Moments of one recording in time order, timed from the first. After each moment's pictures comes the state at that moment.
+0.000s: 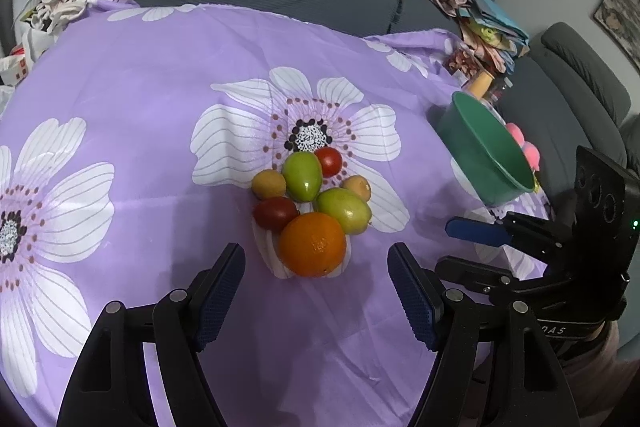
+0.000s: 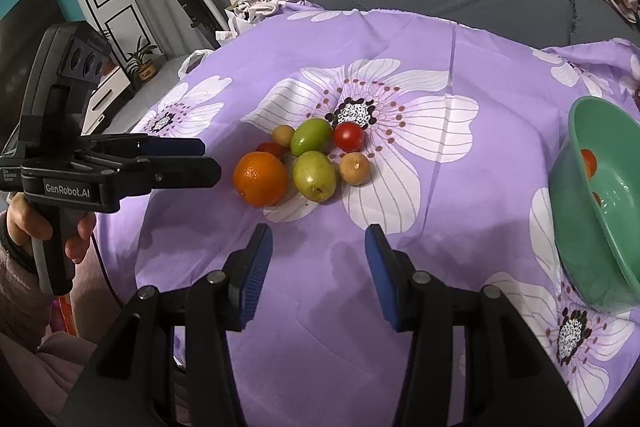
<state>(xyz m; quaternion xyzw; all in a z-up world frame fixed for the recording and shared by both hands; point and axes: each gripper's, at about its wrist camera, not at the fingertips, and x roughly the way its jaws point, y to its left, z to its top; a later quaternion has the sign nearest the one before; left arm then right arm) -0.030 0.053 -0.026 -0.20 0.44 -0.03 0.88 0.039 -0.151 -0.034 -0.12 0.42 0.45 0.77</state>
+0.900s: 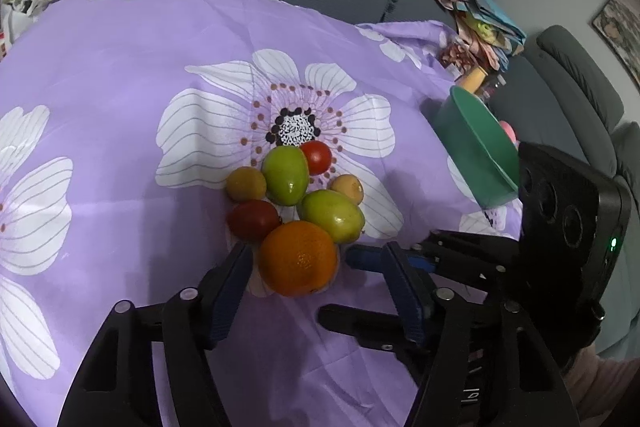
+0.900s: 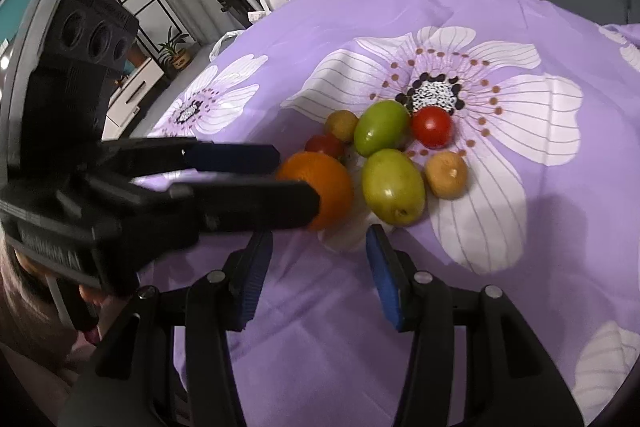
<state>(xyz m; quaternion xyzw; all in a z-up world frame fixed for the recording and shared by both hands) -0.006 0.053 -0.045 -0.23 0.45 -0.06 0.86 0.047 -0.089 -0.071 -0.09 0.47 0.51 0.71</state>
